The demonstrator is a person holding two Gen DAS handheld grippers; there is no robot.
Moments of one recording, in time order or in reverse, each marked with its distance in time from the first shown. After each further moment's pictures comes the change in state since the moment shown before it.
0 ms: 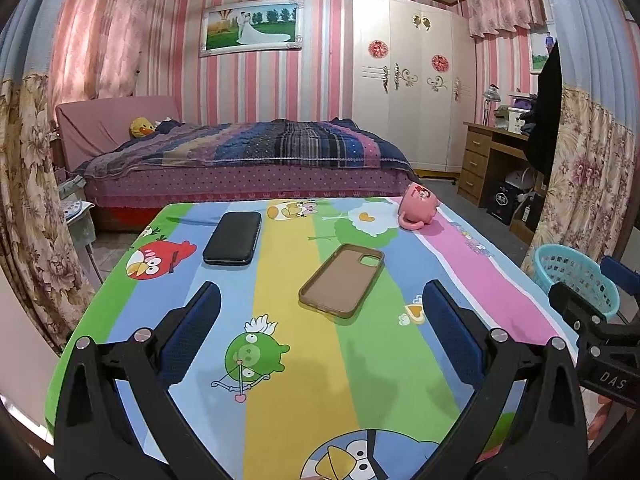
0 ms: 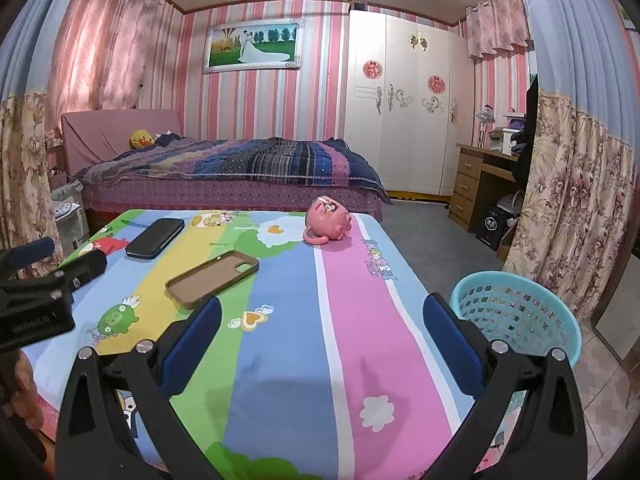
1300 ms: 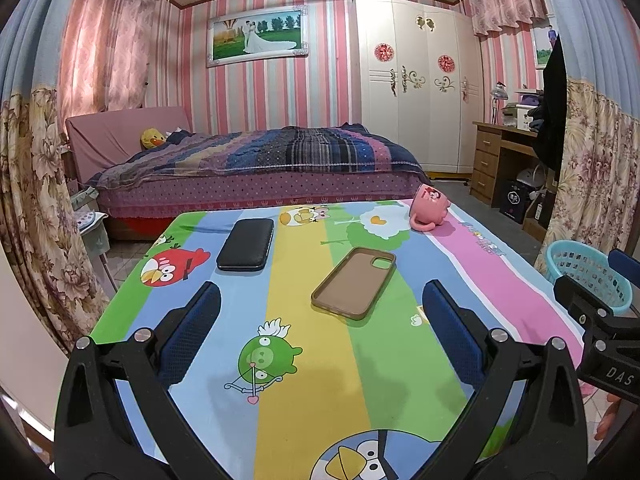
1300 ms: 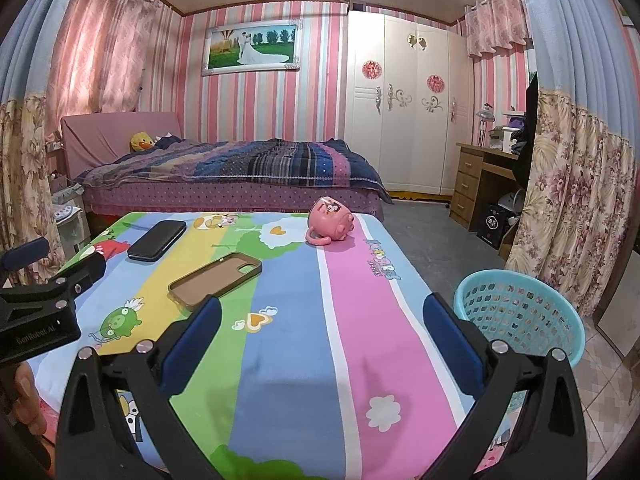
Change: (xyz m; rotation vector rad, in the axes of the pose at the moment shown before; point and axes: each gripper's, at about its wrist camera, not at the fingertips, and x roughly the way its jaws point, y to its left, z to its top) left arm -0.007 -0.006 -0.002 0.031 -0.024 0.052; right arm 0.001 0.004 -0.002 0.007 -0.007 0.002
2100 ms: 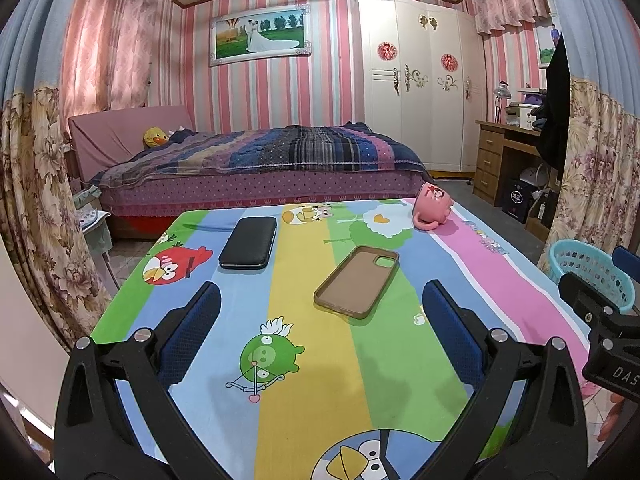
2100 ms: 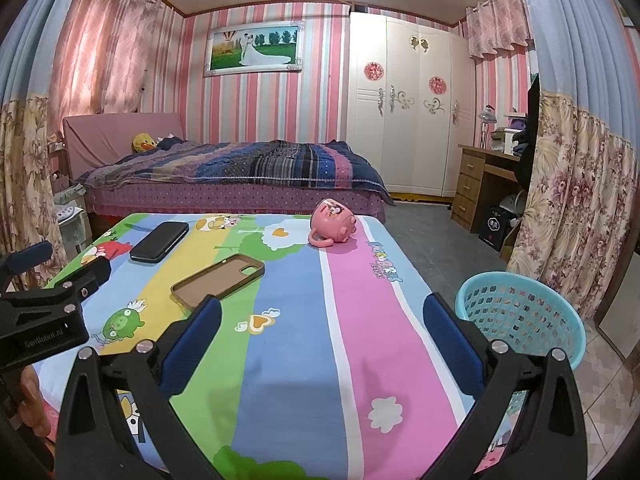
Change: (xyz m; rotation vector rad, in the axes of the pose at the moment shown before) left arm 0.000 0.000 0.002 -0.004 0.006 0.010; right arm -0.001 0.006 0.003 -0.002 -0.006 0.004
